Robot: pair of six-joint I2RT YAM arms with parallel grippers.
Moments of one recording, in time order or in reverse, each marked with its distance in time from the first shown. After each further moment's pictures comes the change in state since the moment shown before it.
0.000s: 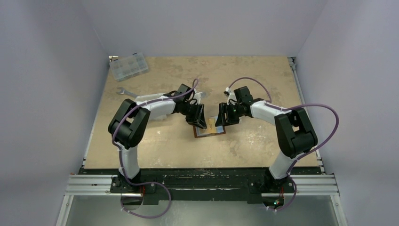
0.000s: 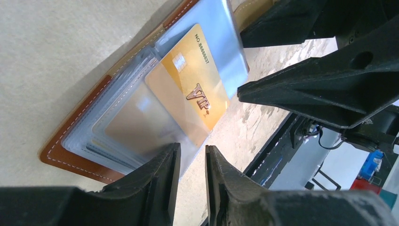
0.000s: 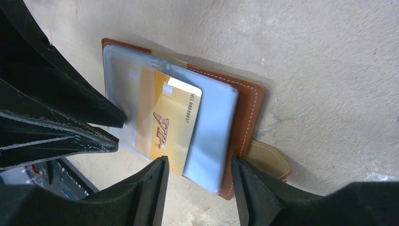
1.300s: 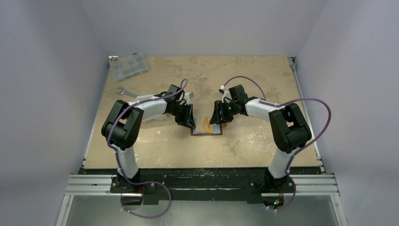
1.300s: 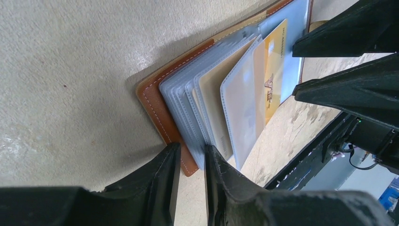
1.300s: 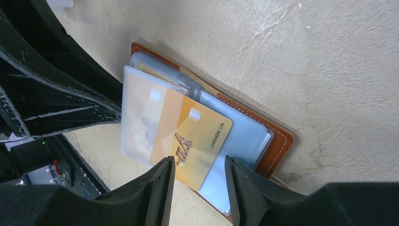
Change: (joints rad) left arm 0.103 -0.059 -0.090 -0.049 -0.112 0.051; right arm 0.039 0.079 0.063 0.075 -0.062 0.065
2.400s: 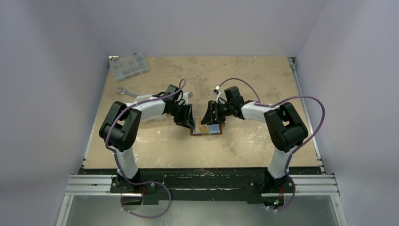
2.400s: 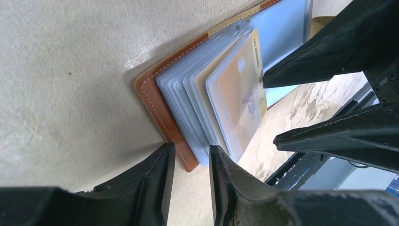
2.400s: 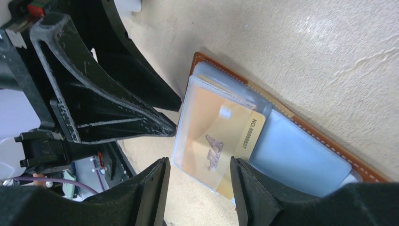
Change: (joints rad) left arm 0.008 -0.022 -0.018 0.005 0.007 0.000; right arm 0.060 0.046 -0.035 0.230 -0.149 0.150
